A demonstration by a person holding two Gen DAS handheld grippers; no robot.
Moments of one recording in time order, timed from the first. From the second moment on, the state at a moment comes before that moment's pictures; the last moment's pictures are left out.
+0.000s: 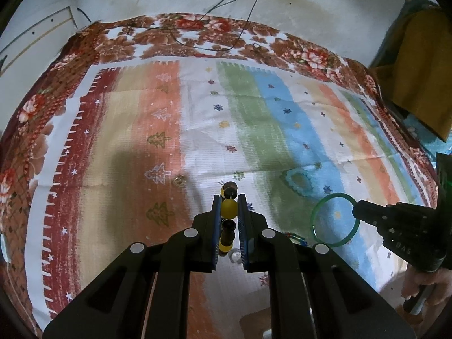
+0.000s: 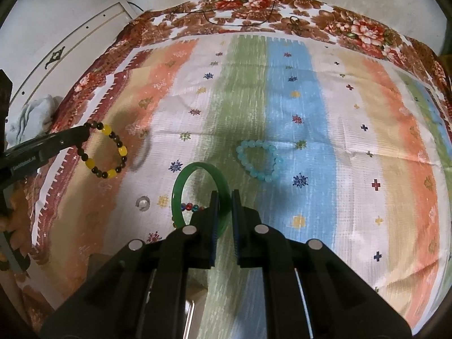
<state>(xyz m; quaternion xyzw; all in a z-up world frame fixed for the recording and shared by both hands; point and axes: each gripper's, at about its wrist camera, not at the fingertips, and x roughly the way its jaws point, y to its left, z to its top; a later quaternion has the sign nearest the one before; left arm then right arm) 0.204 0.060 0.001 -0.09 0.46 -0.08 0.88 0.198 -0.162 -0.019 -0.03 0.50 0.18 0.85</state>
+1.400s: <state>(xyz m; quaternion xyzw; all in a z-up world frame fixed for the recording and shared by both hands) 0.087 0.007 0.034 -0.04 0.41 -0.17 0.89 0.109 -0.167 0.021 -0.04 0.44 0.23 0.86</state>
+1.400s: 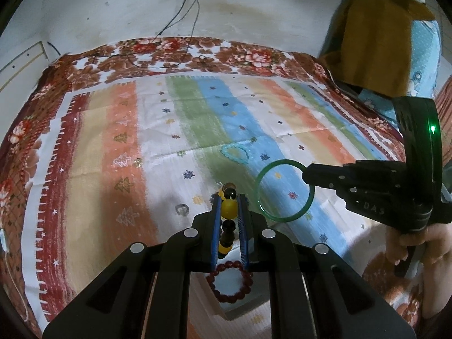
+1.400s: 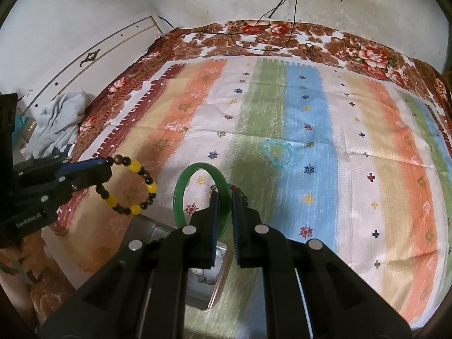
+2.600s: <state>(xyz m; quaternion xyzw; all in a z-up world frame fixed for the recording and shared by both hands) 0.085 0.030 -0.004 -0.05 0.46 -0.11 0.88 0.087 -0.172 -0.007 -0.02 0.49 0.24 0.84</state>
